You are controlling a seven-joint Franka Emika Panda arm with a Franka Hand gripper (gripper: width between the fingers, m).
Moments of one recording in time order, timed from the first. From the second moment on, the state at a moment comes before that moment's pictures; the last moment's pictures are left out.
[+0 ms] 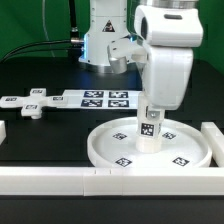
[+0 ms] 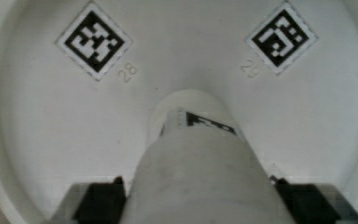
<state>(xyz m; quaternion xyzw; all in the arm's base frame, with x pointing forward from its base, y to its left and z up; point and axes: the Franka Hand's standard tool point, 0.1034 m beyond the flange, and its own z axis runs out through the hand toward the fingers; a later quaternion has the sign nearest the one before) 0.567 0.039 0.070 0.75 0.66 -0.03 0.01</state>
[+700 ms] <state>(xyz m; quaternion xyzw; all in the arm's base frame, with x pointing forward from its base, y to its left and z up) 0.566 0.040 0.070 0.91 0.42 -0.03 0.01</state>
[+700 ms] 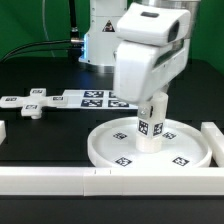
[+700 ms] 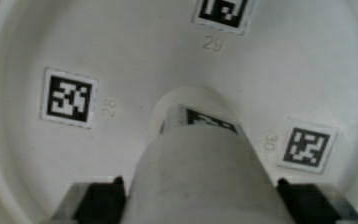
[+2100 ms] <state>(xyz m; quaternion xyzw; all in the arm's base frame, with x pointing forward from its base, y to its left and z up) 0.562 0.040 0.068 0.97 -0.23 -0.04 -0.02</state>
